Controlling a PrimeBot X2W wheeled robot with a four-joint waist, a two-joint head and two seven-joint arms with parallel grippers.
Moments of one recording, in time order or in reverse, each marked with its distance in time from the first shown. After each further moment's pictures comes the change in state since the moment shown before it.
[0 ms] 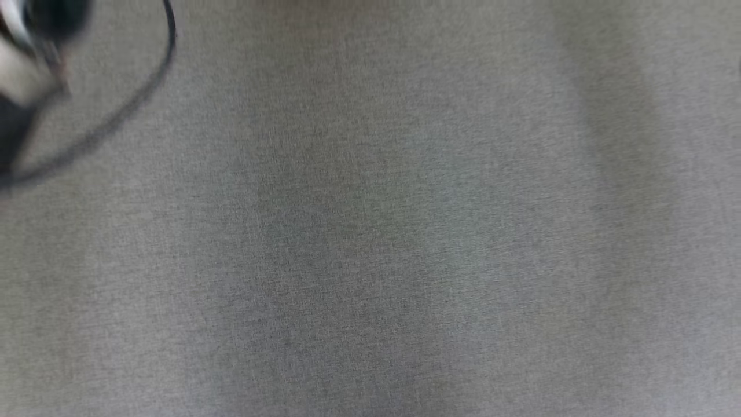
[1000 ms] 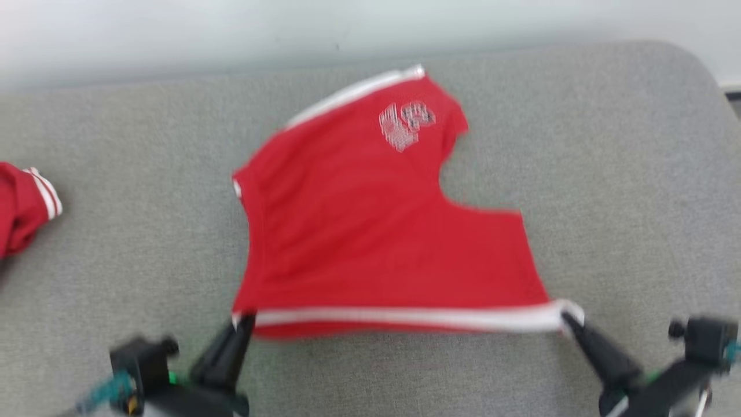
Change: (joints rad) left arm 1.223 -0.012 0.243 -0.298 0.275 0.017 -0.165; right arm 1.125 -0.230 0.164 -0.413 0.192 0.000 -0.189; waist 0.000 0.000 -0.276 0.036
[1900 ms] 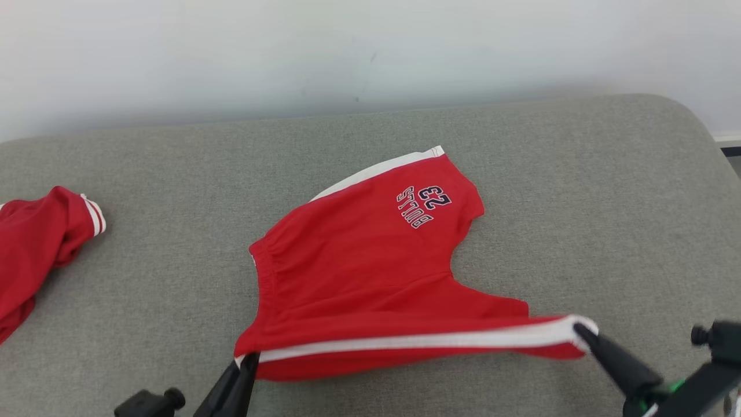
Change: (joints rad) left arm 0.279 -0.130 0.198 -0.104 0.245 -0.017 0.000; right arm 0.157 -0.096 -0.076 -0.171 0.102 0.000 0.097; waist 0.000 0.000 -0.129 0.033
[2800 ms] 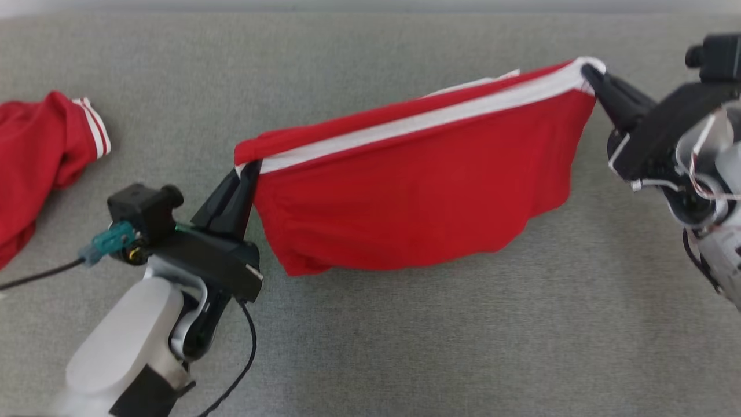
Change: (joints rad) left arm -0.662 0.016 -0.191 0.324 -0.168 0.000 0.000; right arm -0.918 0.244 0.079 0.628 -0.279 0.000 0.267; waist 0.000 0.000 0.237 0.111
